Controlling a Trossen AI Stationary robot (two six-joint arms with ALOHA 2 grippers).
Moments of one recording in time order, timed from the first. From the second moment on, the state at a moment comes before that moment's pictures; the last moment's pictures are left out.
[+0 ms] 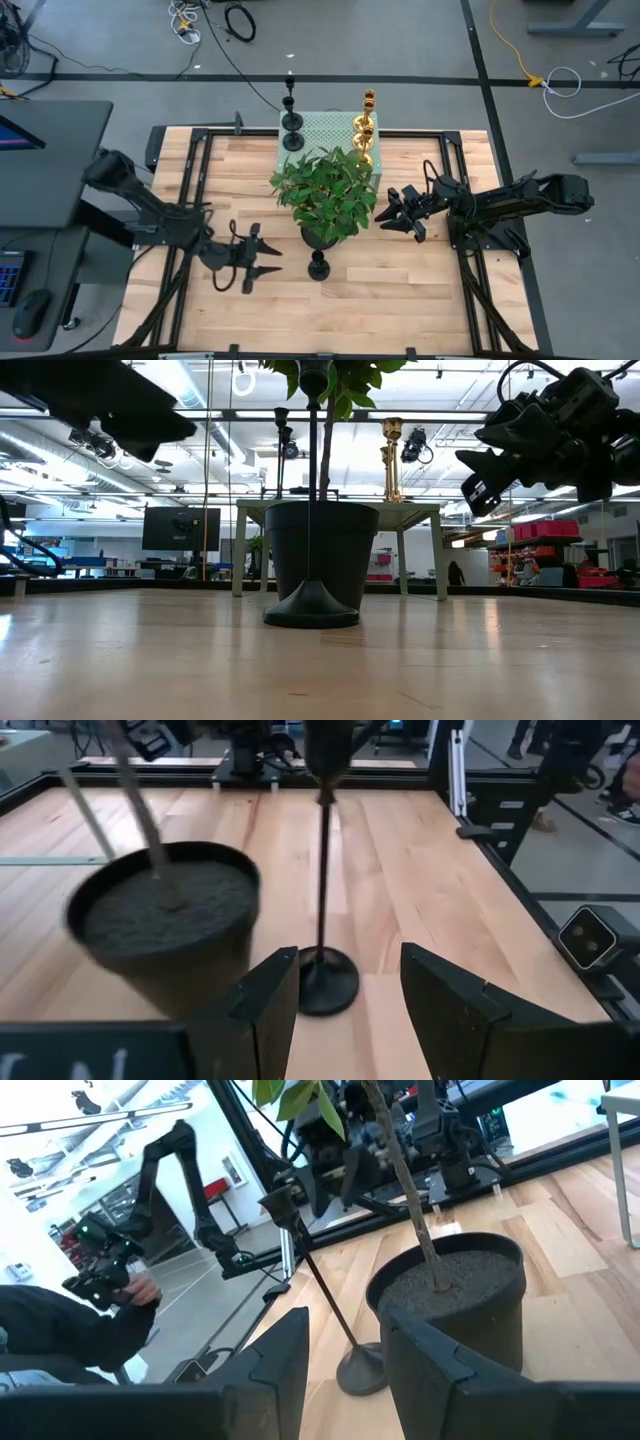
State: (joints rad) left arm -0.63 1.23 0.43 0.47 -0.57 -0.25; right arm -0.22 1.13 0.09 1.04 -0.61 0.43
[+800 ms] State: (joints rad) left arm -0.57 1.82 0.47 1.18 -0.63 -0.15; right arm -0.22 1.13 0.09 1.04 -0.61 0.41
